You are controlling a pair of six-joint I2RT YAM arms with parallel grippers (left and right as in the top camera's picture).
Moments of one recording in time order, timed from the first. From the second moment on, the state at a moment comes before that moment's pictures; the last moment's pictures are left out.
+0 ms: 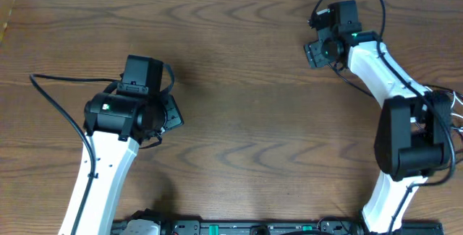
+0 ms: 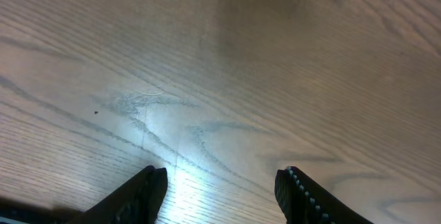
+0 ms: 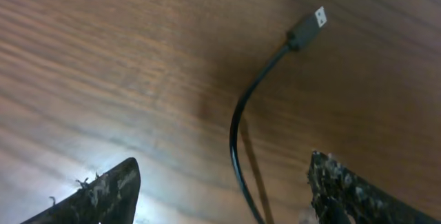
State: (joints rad) left arm -0.18 1.24 1.22 -1.26 -0.03 -0.56; right arm 0.15 2.03 1.48 -0.50 0.00 -0.23
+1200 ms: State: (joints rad) left arm -0.18 1.24 1.19 -1.26 -0.03 -0.56; right arm -0.47 1.51 1.49 -0.79 0.28 0.61
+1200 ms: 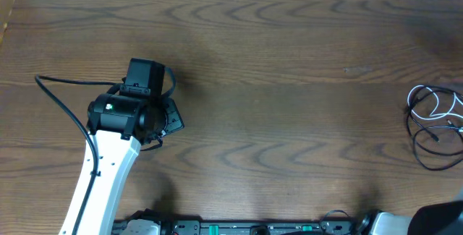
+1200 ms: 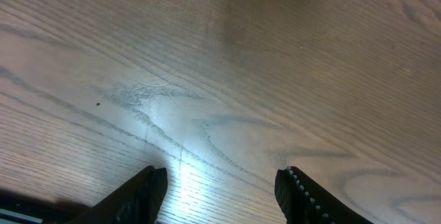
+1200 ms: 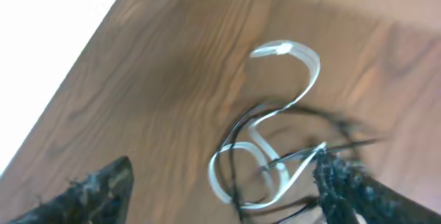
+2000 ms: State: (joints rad) left arm -0.18 1.24 1.19 -1.05 0.03 -0.55; right arm -0.29 1.52 1.48 -0.95 -0.27 0.16
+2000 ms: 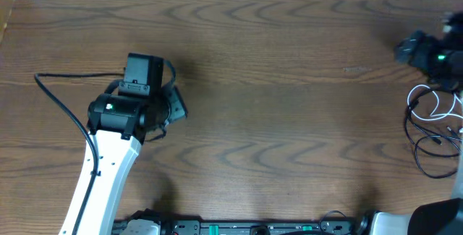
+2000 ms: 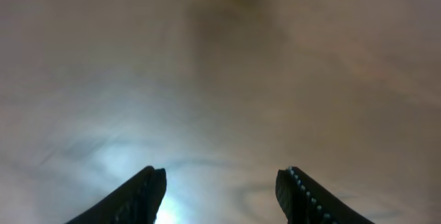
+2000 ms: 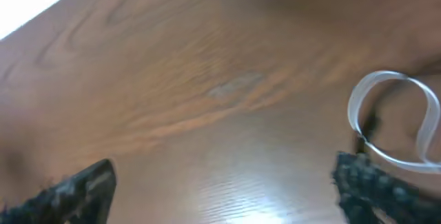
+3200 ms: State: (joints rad) left arm -0.37 1.35 1.09 -1.32 -0.02 -0.47; right arm 0.03 1.51 1.37 -1.35 -0.16 0.08
